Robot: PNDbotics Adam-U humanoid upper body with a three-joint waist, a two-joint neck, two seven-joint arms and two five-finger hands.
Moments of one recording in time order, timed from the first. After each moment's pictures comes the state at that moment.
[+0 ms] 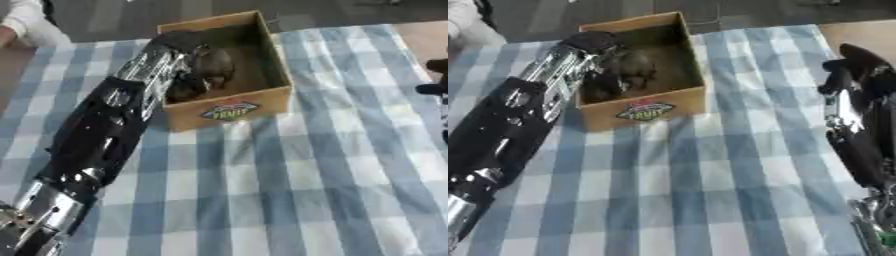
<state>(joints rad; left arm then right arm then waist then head) -1.29 0.20 -0.20 -0.82 -1.31 0.14 -0.45 -0.33 -0.34 0.07 -1.98 0.14 -0.09 -0.31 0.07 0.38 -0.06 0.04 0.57</state>
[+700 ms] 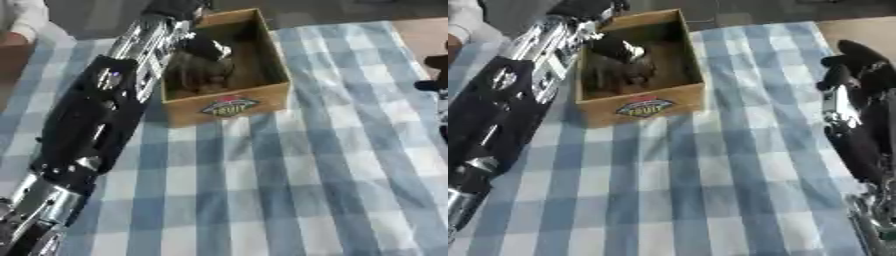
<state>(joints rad) -1.29 0.23 -0.19 -1.04 -1.20 0.19 -0.38 -0.32 -0.34 0.07 -1.98 0.14 -0.09 -0.31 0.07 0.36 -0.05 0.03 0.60</state>
